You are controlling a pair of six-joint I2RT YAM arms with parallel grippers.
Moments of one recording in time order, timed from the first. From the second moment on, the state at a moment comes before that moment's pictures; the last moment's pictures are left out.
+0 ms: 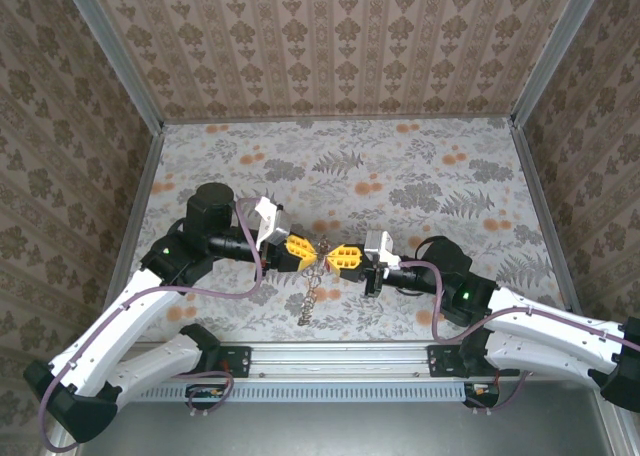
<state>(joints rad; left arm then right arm) -0.69 0.89 0.95 -0.47 1.02 0.19 0.99 0.84 0.56 0.39 -0.30 -0.05</state>
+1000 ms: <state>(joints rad) -0.68 0.88 0.95 -0.47 1.02 0.19 0.99 0.86 0.58 0.41 -0.31 -0.02</state>
